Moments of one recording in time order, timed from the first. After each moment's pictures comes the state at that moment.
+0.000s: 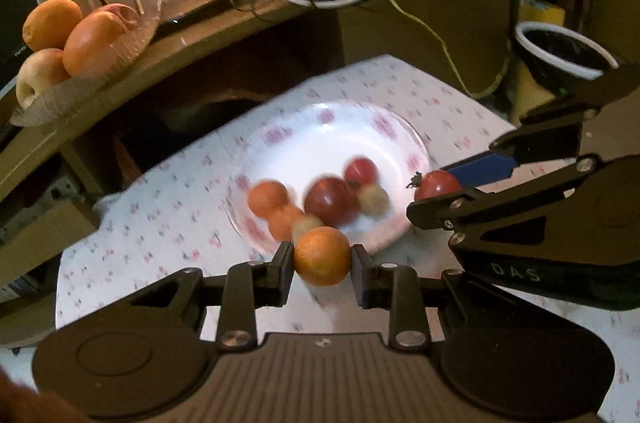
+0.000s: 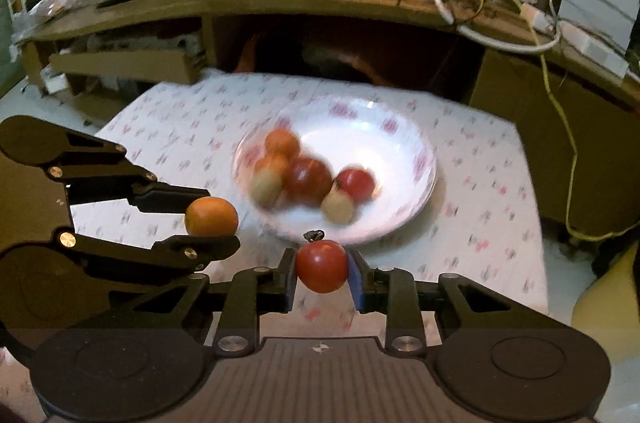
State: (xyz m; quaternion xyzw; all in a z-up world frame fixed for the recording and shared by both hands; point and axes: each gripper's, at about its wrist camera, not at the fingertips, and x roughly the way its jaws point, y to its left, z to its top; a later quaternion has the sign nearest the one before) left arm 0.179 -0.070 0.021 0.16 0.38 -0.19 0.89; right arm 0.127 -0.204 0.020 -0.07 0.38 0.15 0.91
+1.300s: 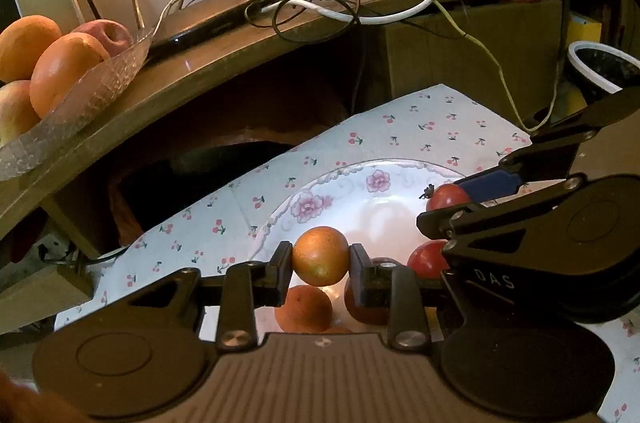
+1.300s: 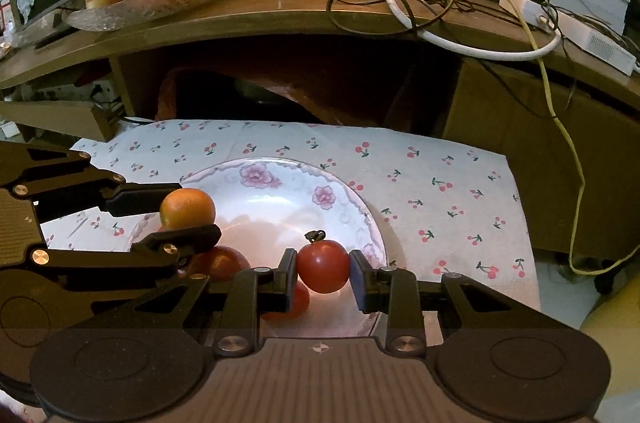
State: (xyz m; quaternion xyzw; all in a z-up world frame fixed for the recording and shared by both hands) left arm 0.269 -0.090 0.002 0.17 0.36 -0.16 0.90; right arm 0.229 -0.222 0.001 -0.04 0.38 0.11 0.92
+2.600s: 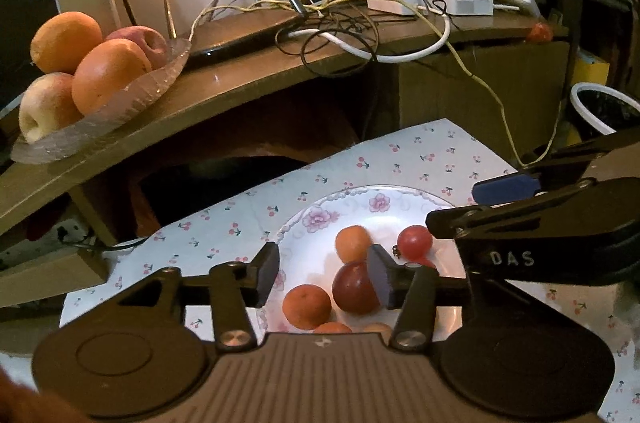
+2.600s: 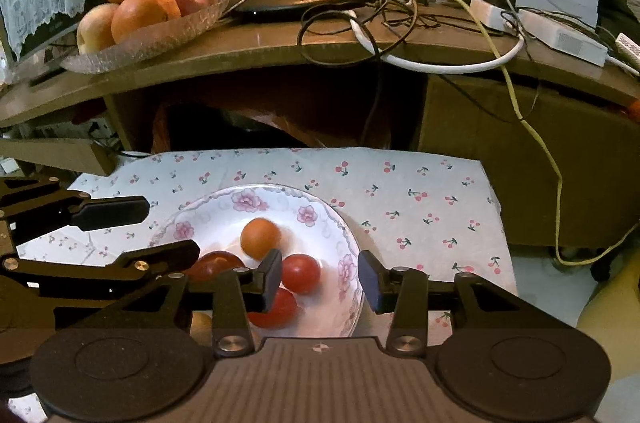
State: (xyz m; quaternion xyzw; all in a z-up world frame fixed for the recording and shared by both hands) left arm 0.245 -0.078 0.030 0.12 0.34 -0.15 0.92; right arm 0.210 -0.240 0.018 0.00 0.35 0.10 0.93
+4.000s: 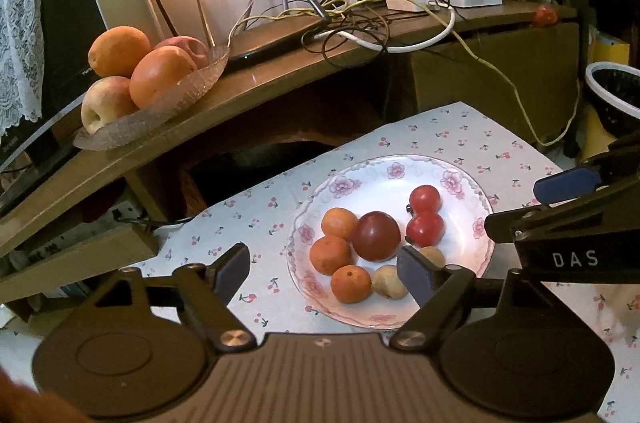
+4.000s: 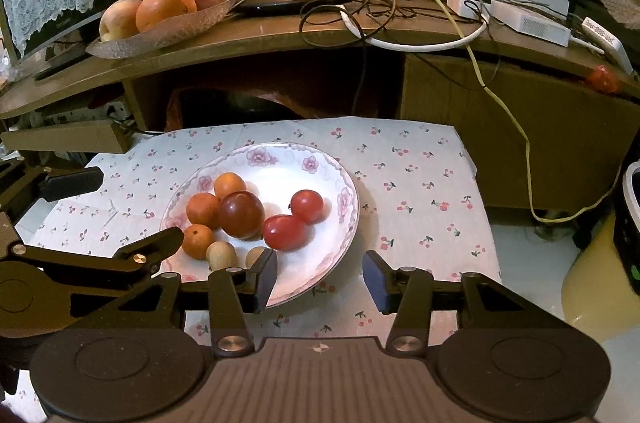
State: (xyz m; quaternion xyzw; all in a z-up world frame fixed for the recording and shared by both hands) left arm 0.187 -0.079 0.029 0.16 0.32 -0.08 0.93; right arm 0.147 -0.244 0.021 0.00 0.36 0.08 0.93
